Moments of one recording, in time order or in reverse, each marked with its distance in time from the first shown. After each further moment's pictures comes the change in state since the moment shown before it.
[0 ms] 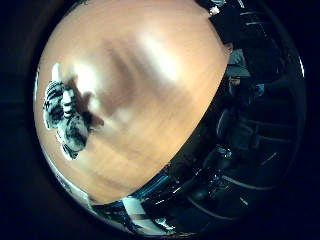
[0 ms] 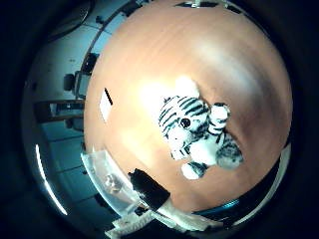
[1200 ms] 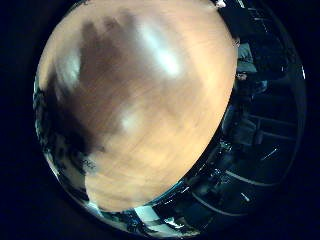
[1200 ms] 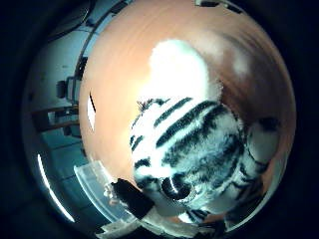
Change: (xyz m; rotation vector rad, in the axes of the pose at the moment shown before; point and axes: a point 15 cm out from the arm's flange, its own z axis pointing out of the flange) arm -0.023 -0.010 0.083 -0.066 -0.002 0.050
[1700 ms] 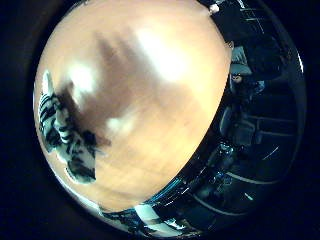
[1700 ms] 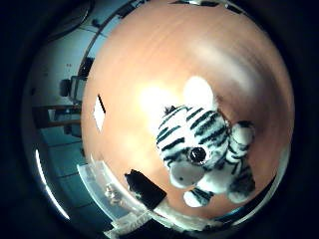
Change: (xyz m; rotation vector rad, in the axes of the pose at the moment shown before) arm -0.006 0.001 -0.067 0.090 0.001 -0.011
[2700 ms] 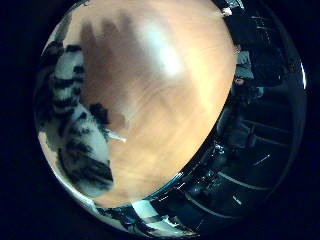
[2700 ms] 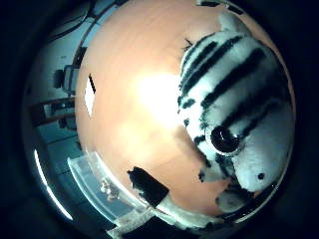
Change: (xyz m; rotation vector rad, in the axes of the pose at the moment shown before) arm -0.044 0.035 0.060 -0.116 0.031 -0.064
